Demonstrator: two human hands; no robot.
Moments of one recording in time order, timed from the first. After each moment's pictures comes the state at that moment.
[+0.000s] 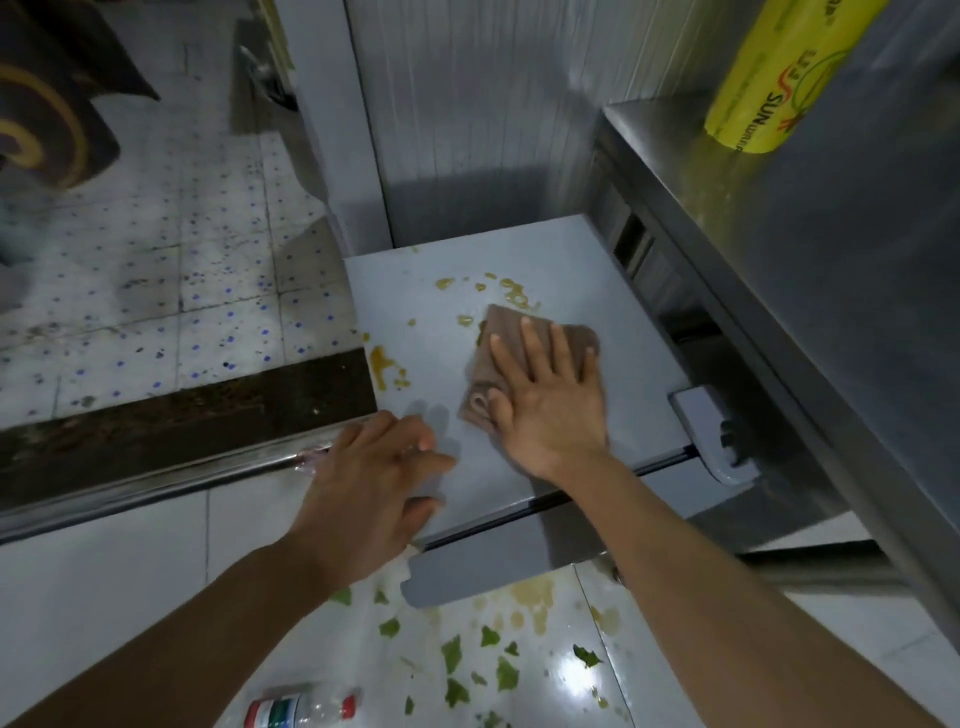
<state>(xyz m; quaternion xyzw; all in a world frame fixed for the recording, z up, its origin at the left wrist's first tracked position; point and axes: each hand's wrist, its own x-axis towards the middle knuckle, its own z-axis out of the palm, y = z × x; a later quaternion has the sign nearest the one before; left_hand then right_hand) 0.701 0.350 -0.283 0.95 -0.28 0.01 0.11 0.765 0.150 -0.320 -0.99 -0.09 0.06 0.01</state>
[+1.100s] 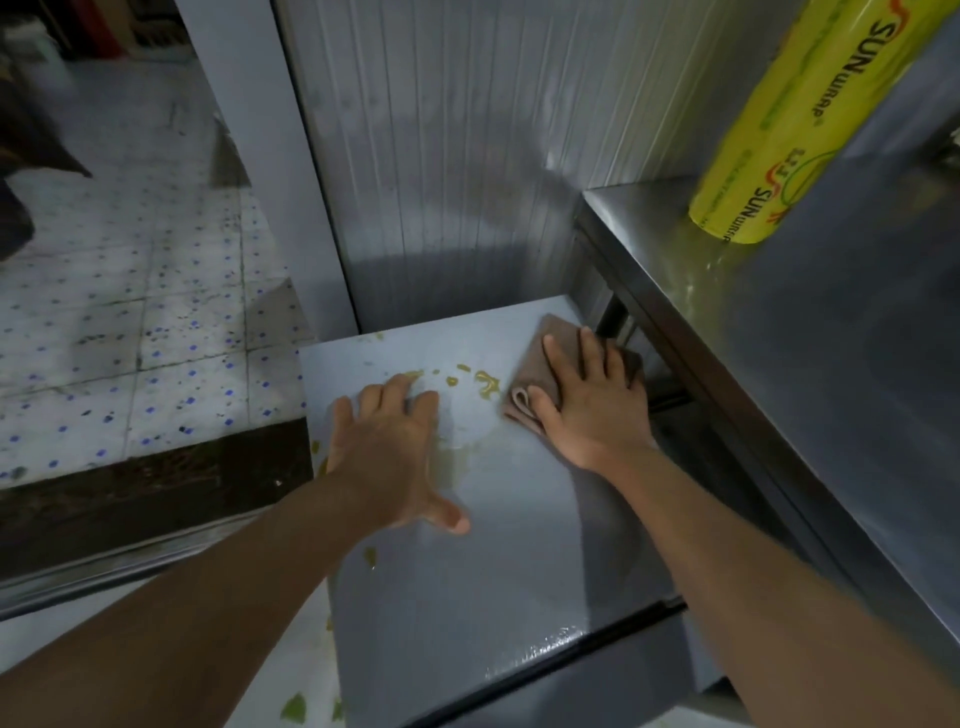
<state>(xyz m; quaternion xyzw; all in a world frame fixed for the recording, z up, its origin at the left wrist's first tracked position) 0.845 0.299 -0.285 0.98 -0.12 -0.17 -0.01 0.881 0.074 -0.328 -1.00 0.00 0.02 0.01</state>
